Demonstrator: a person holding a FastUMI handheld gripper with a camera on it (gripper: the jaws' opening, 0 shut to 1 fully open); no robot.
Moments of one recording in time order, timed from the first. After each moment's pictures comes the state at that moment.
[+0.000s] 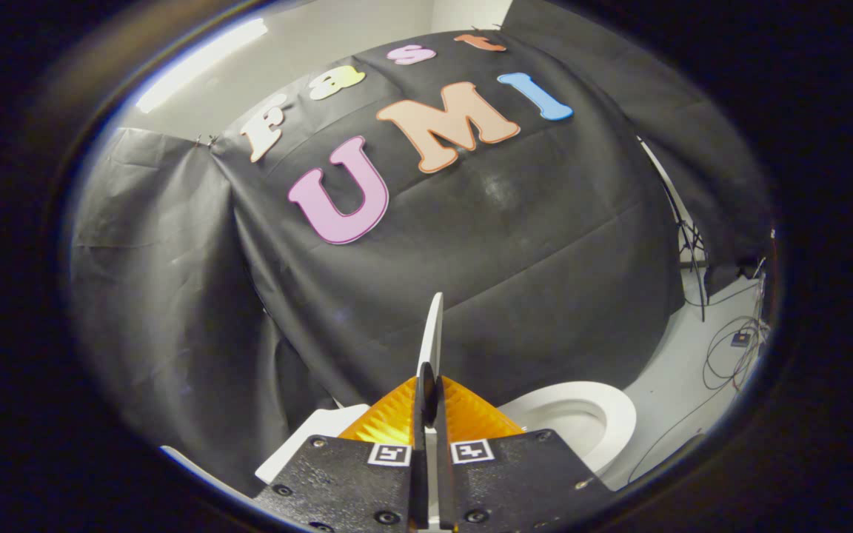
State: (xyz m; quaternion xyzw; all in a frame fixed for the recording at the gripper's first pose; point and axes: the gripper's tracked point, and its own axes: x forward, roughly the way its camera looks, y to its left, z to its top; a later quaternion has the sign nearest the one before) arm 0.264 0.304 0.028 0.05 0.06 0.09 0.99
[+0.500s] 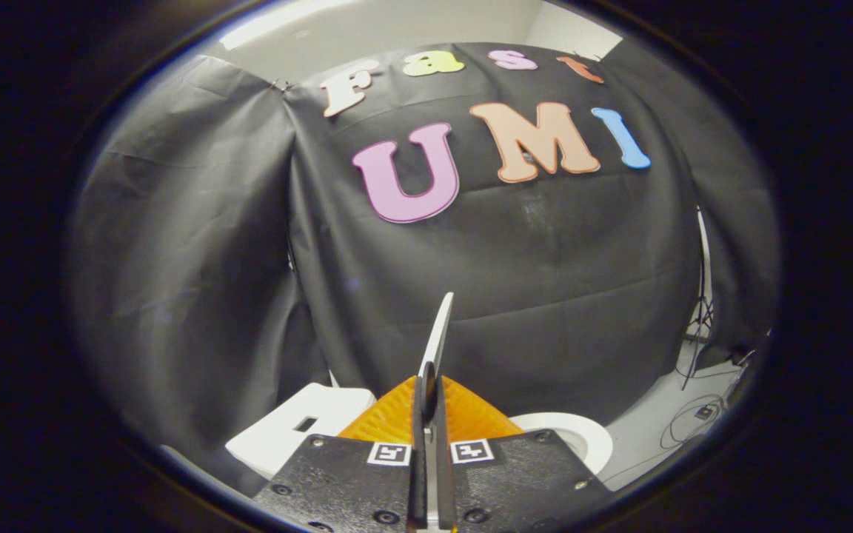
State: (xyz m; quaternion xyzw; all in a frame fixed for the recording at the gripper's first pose) arm 0.258 0.374 0.034 -0.09 0.05 0.10 0.99
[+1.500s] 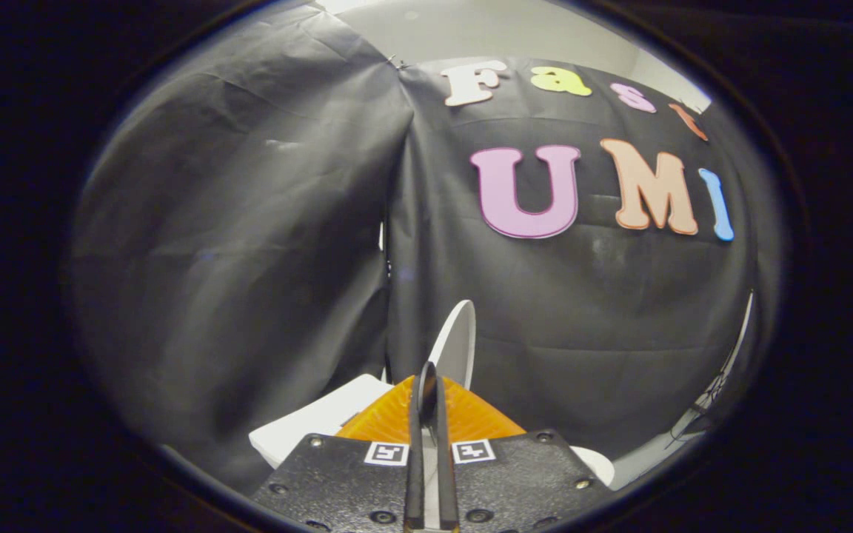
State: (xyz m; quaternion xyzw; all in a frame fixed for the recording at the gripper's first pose) arm 0.248 0.506 0.000 -0.24 0.04 0.18 0.95
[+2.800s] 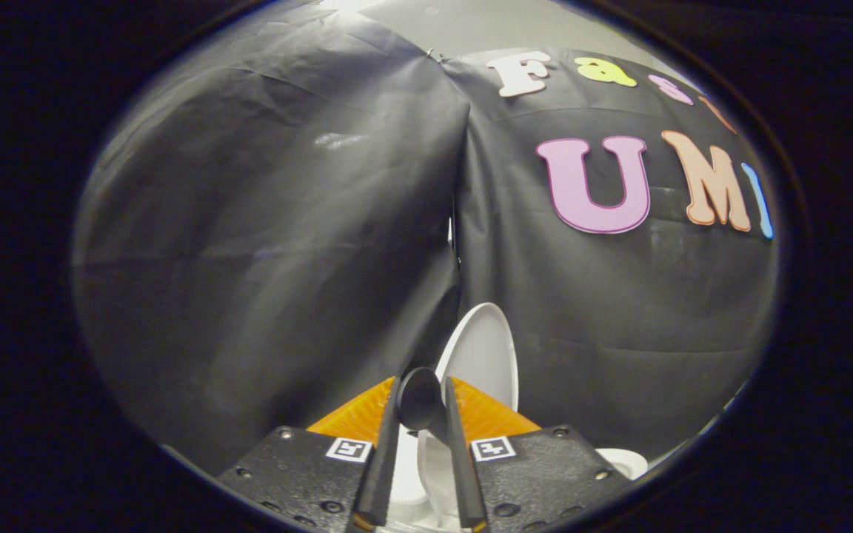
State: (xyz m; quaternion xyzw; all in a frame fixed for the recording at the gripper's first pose) arm 0.234 0.573 -0.020 -0.24 0.07 0.28 0.93
